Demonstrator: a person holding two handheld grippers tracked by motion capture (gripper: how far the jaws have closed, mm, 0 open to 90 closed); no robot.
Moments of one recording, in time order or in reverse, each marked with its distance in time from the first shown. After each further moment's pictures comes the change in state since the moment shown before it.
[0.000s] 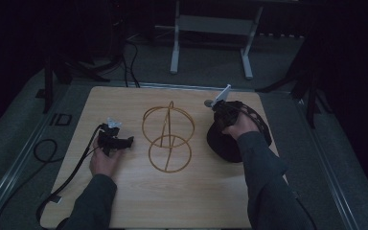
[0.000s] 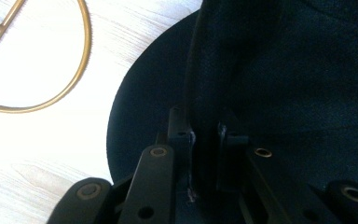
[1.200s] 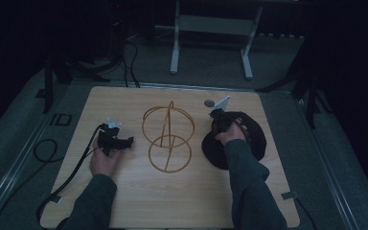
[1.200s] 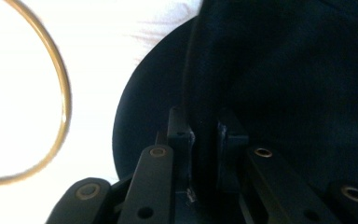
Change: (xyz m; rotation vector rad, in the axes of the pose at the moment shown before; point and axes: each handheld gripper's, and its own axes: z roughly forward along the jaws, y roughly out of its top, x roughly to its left) left arm 0.000 0.000 -0.001 0.002 -0.004 0.002; right arm -0.005 0.009 0.065 0.029 0.077 0.233
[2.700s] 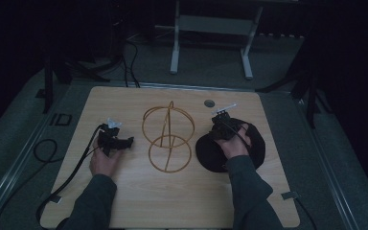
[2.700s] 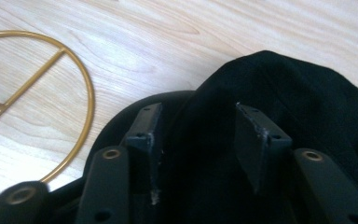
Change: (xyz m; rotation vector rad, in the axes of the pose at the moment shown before) left arm 0.000 0.000 0.000 -0.002 -0.001 0.000; right arm 0.016 -0.052 -0.028 -0.484 -0.091 -0.171
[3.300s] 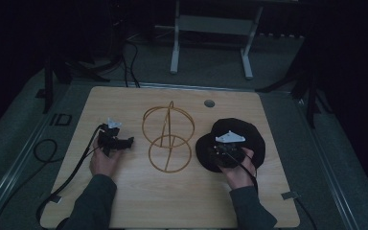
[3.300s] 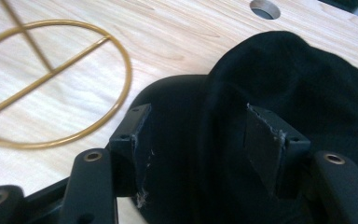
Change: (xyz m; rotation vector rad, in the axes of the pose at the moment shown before) left arm 0.000 0.000 0.000 0.002 -0.002 0.004; right arm 0.027 -0.078 -0.025 -0.249 -0.006 -0.064
